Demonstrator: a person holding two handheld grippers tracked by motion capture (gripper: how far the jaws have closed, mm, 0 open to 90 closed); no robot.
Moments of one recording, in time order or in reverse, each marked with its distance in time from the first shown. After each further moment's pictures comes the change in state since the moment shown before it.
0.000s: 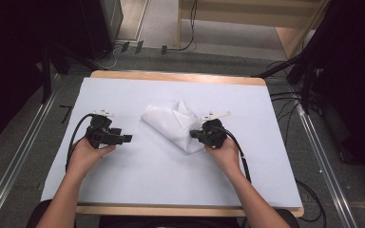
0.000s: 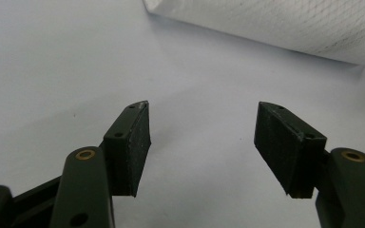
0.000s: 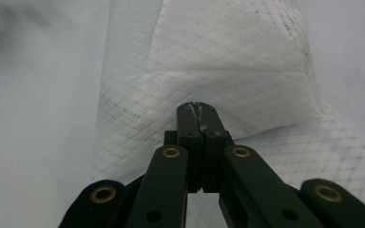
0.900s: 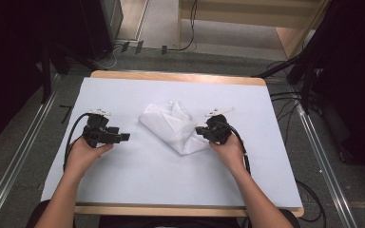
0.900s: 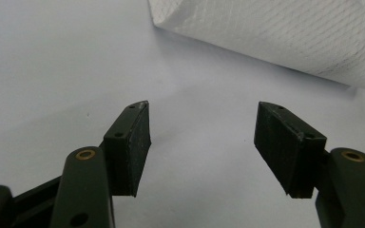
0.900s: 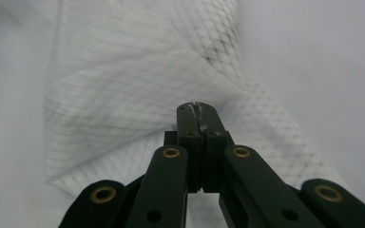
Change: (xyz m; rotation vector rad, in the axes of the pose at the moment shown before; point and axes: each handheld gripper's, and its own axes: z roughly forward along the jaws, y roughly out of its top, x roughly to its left) left arm 0.004 -0.001 -0.007 -0.019 0.006 -0.011; right arm -0.021 0.003 -0.006 0.041 -0.051 0.034
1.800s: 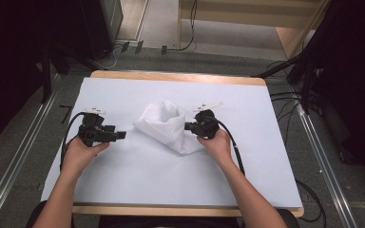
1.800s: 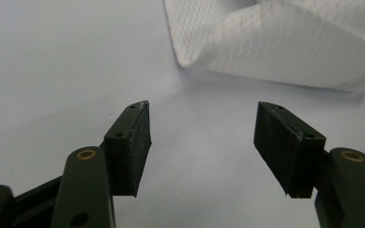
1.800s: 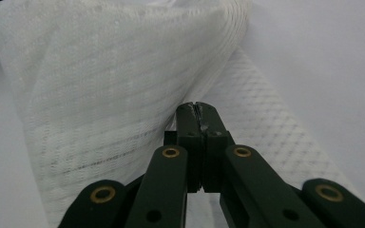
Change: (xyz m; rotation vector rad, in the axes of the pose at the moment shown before) left arm 0.011 -0.001 -0.010 -0.037 0.019 -0.021; right arm 0.018 0.025 0.028 -0.056 0.103 -0.029
